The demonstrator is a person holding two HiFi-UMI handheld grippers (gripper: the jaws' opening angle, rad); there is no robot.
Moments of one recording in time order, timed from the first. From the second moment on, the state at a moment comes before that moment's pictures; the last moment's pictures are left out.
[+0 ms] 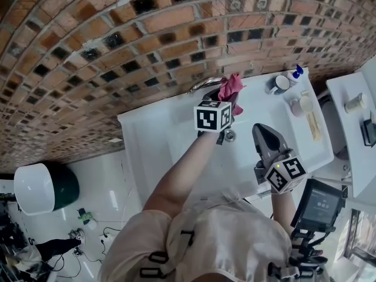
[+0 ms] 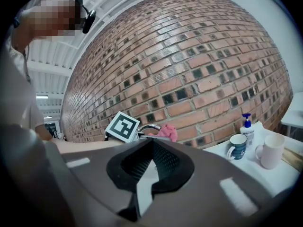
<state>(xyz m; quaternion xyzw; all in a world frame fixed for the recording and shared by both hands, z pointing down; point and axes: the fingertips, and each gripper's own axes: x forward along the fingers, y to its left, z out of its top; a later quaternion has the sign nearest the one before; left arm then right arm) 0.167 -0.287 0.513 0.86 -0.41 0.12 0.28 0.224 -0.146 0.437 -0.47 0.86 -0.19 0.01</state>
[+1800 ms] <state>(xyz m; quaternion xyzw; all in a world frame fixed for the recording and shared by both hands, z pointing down) -0.167 -0.049 0.500 0.74 -0.65 0.07 0.15 0.036 -0.073 0.424 -0.33 0.93 -0.17 -0.03</state>
